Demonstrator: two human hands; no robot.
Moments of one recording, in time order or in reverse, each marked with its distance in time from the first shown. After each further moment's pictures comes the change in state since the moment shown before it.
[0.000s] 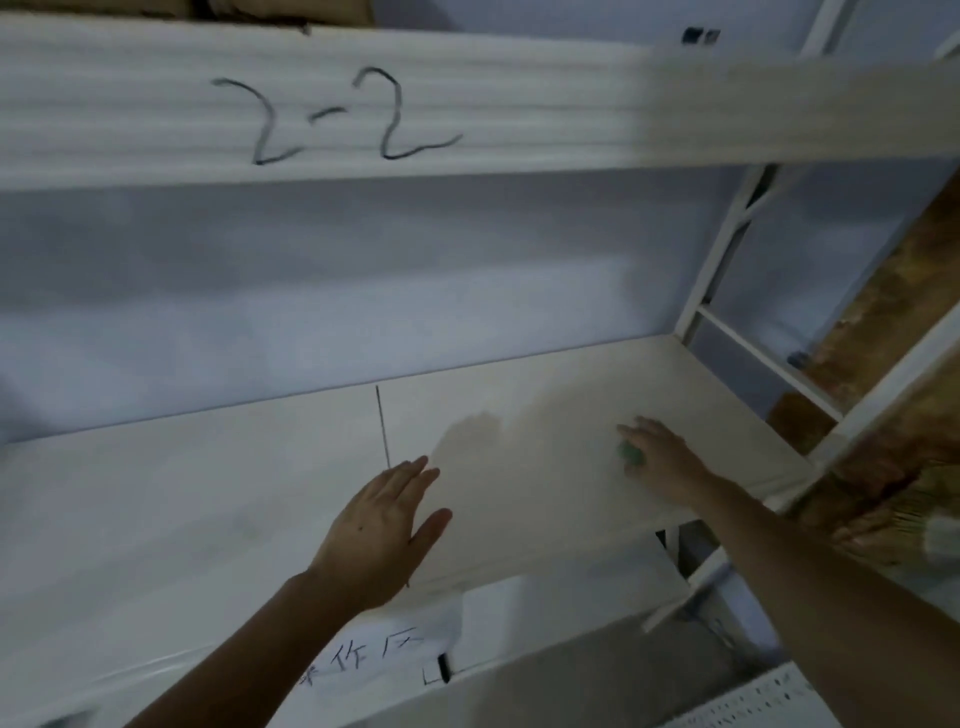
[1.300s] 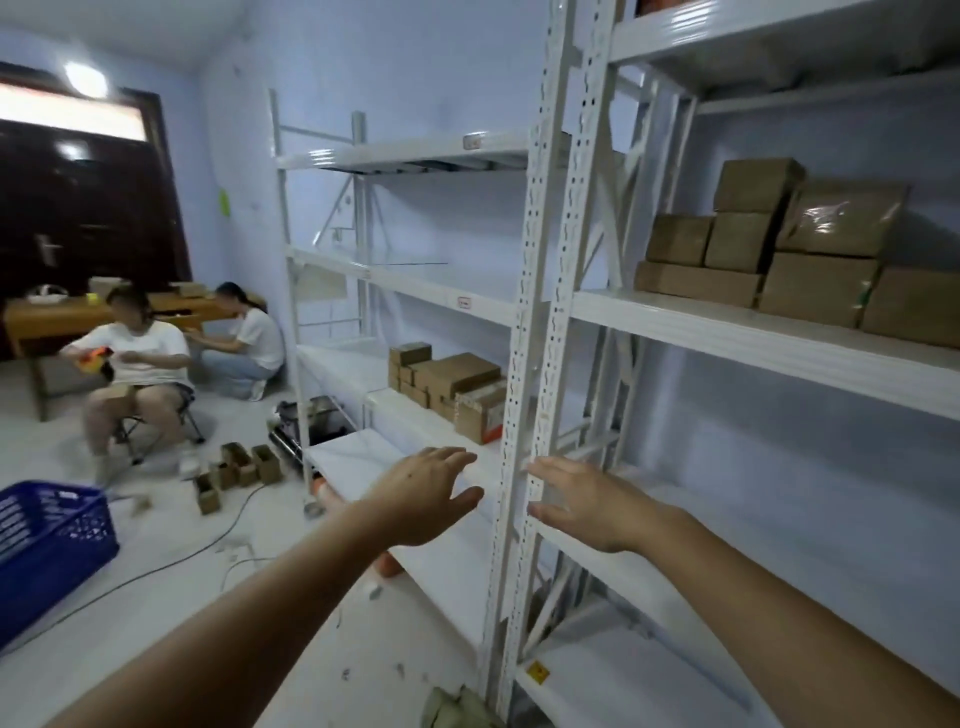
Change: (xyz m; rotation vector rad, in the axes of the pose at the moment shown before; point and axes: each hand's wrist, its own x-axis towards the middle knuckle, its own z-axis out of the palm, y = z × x) left_hand -0.643 -0.083 -0.268 0.205 0.375 -0.943; right_hand -0.512 -0.644 -0.008 -0.218 -0.035 -1.492
